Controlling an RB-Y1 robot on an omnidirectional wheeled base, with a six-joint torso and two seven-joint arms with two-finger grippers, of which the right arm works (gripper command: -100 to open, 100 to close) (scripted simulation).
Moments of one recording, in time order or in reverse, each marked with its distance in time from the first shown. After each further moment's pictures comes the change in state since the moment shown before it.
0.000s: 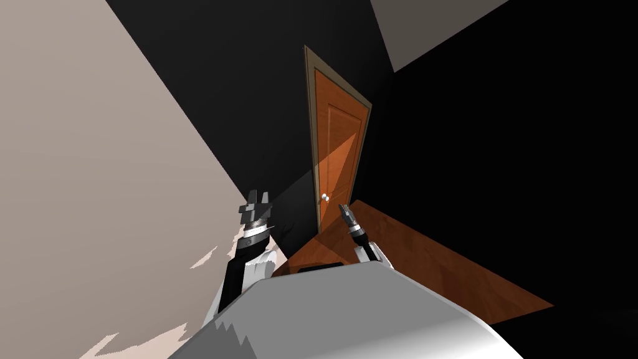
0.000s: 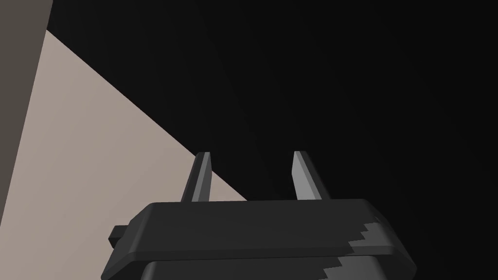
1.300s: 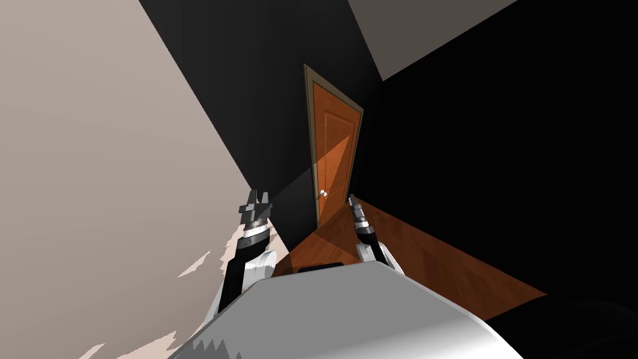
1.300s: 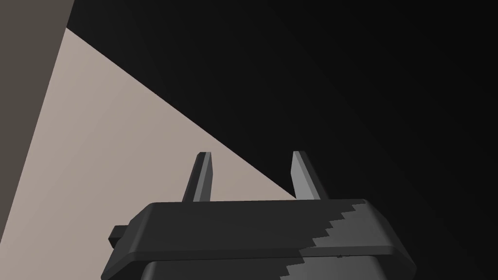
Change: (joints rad) arm 0.136 0.050 0.006 -0.393 -0.140 0.112 -0.297
